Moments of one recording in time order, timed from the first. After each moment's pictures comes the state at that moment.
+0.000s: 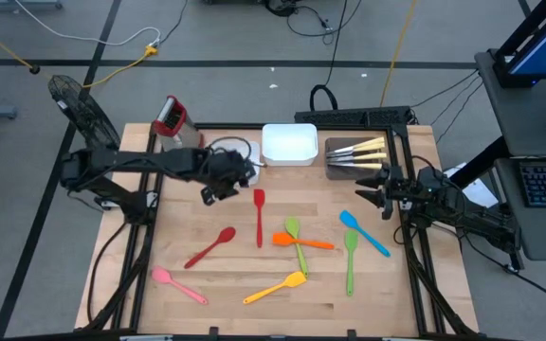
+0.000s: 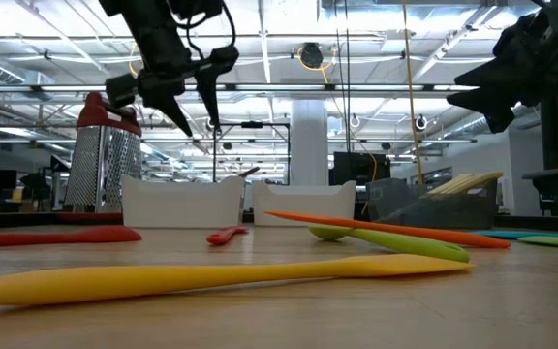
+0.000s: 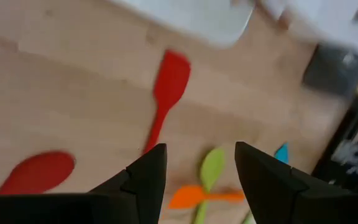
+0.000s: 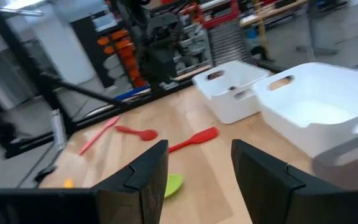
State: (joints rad) left arm 0.15 1.42 1.10 -0.70 -0.03 -1.81; right arm -0.35 0.00 0.17 -0.24 -0.24 0.33
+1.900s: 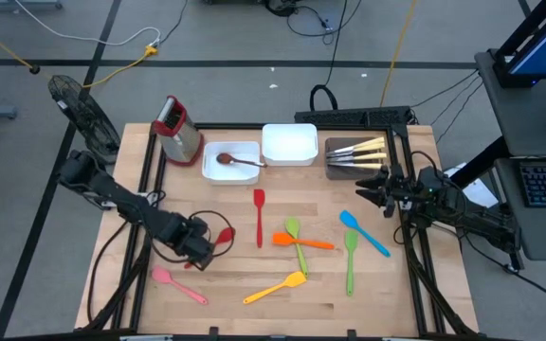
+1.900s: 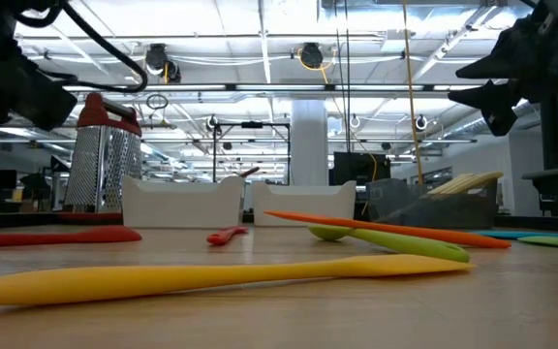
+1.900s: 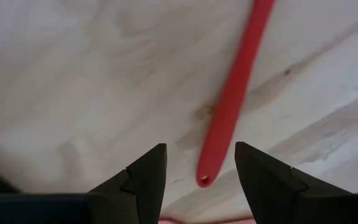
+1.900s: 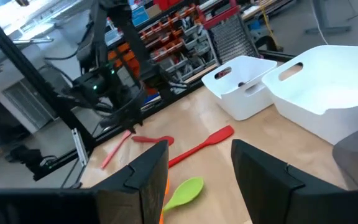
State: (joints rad) left arm -0.51 1.42 0.79 -0.90 0.13 -1.45; right arm -0.35 0.01 0.17 -0.22 -0.25 0.49
